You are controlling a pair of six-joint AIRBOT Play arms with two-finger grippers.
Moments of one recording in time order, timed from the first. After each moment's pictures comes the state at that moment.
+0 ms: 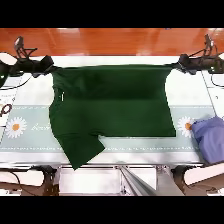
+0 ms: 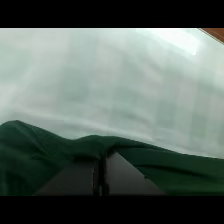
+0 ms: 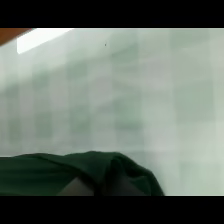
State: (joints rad) left arm 0.16 -1.62 1.38 0.99 -0.76 -1.48; right arm -0.29 -1.77 1.58 -0.80 0.97 1.28
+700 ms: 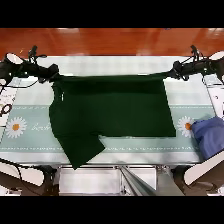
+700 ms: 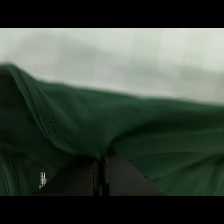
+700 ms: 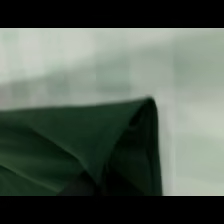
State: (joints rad) left arm 0.18 -1.74 1.46 0.96 -1.06 -1.38; right arm -0.29 -1.95 1.73 -0.85 1.26 1.33
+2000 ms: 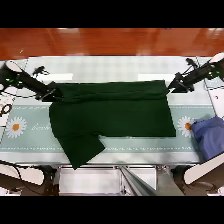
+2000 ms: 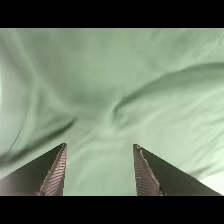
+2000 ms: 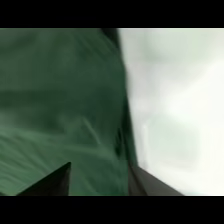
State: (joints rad) left arm 0.25 -1.69 1.37 1.05 -1.43 -1.40; right arm -0.32 -1.89 1.69 -1.03 1.55 1.42
